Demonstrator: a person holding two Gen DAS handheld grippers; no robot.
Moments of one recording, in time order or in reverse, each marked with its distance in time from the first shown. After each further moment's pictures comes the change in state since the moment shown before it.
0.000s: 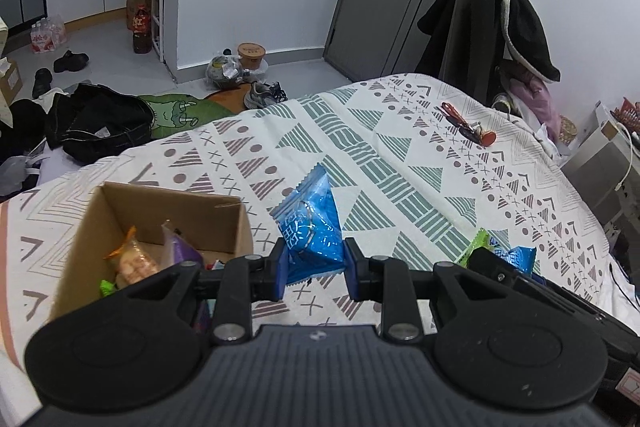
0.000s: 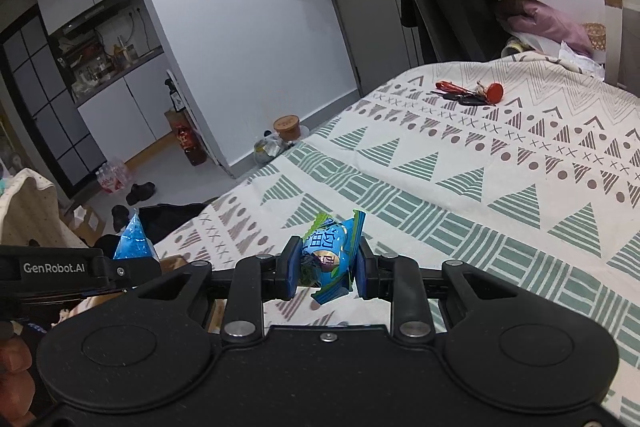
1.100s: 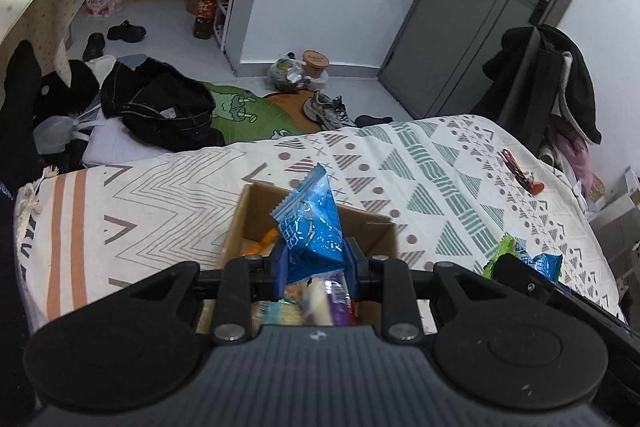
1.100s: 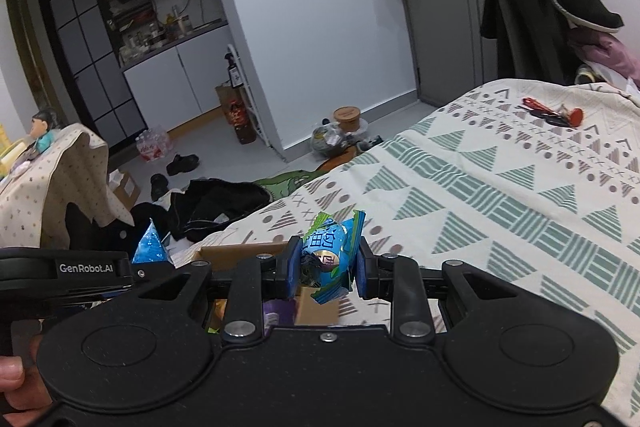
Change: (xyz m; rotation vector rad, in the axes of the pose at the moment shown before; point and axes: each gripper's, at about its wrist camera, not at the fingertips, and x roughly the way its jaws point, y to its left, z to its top) left arm -0.031 0.138 0.002 -0.181 -0.029 0.049; right arm 0.006 0.128 -0.014 -0.135 0.026 0.089
